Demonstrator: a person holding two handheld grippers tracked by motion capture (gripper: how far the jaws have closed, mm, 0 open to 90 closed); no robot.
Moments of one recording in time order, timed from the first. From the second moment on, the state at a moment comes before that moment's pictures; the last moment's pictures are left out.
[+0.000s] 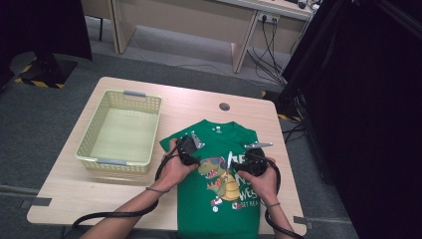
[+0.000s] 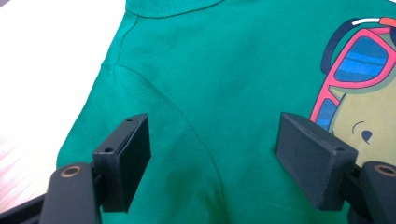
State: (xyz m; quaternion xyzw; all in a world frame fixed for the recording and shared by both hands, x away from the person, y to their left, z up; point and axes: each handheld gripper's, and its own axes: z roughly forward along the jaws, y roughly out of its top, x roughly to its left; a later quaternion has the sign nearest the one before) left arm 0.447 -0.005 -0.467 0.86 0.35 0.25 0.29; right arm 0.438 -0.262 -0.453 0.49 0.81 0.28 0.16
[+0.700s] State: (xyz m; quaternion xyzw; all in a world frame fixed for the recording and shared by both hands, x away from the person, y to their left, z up) left arm 0.451 -0.004 -0.468 0.85 0.35 0.26 0.29; right arm 0.464 -0.305 -0.444 0.52 0.79 0.26 0.21
